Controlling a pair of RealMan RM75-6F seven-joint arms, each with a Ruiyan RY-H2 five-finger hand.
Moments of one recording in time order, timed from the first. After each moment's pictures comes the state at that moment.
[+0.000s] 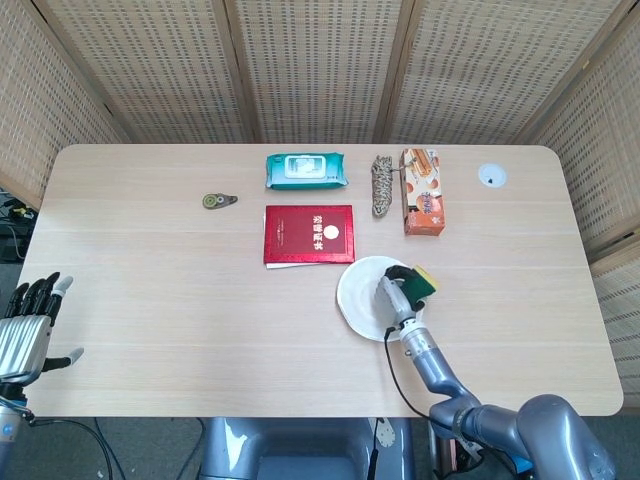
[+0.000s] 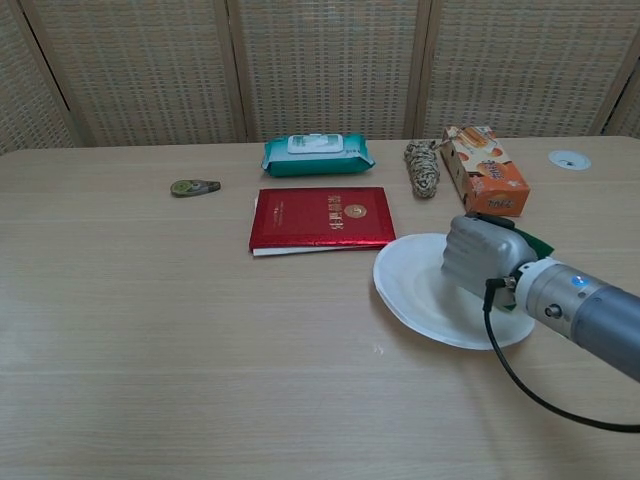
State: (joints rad) left arm -0.14 -1.13 -0.04 -1.69 1.35 1.37 0.25; right arm 0.79 -1.89 -0.02 -0.96 -1.07 0.99 -1.62
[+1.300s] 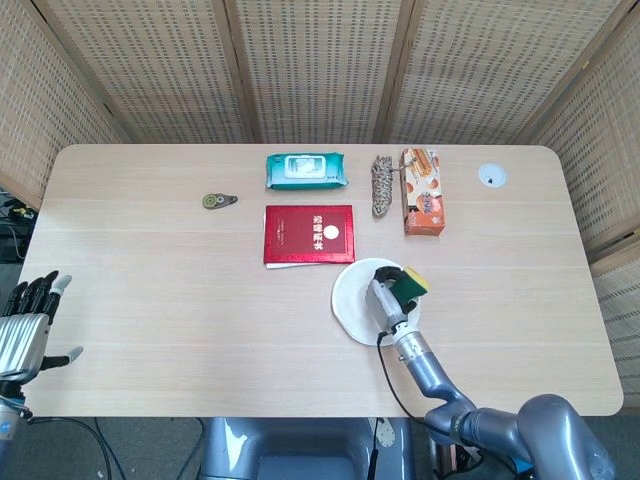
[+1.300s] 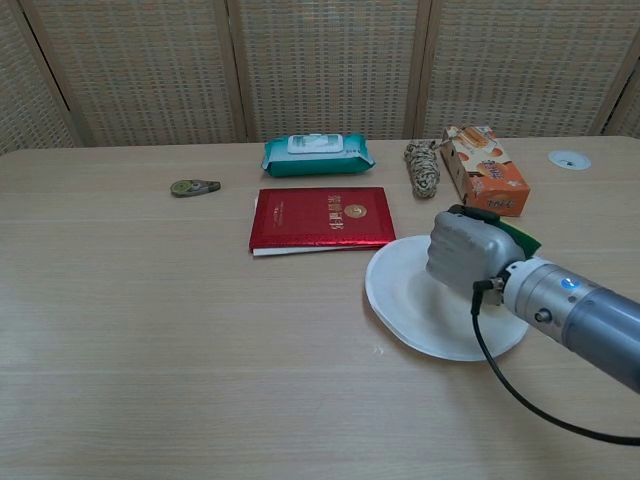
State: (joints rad) left arm -0.15 -1.12 -0.05 -1.70 1.34 1.35 0.22; right arm 0.79 -1.90 -0.01 -1.00 -1.11 1.04 -1.69
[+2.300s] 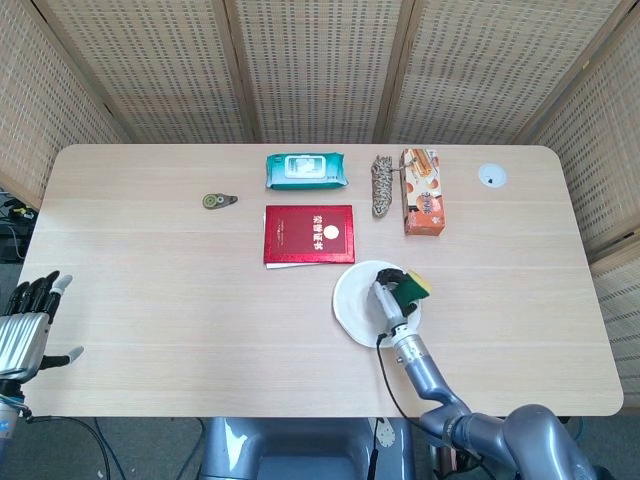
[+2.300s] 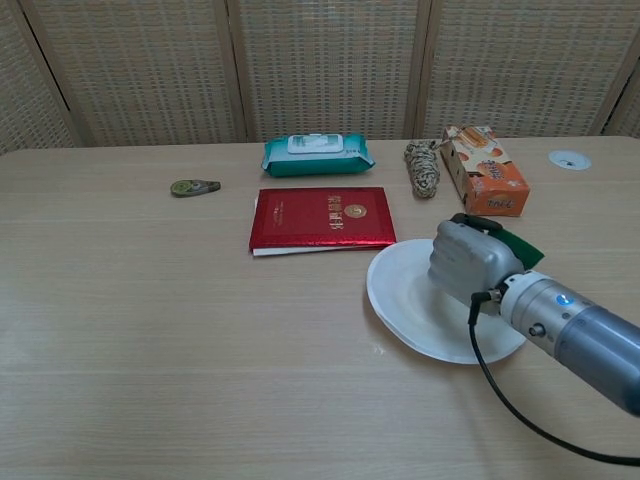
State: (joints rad) left arm -0.15 -1.10 -0.04 -1.70 1.33 1.34 0.20; right arm 0.75 -1.96 0.01 -0.90 -1.16 1.07 -1.63
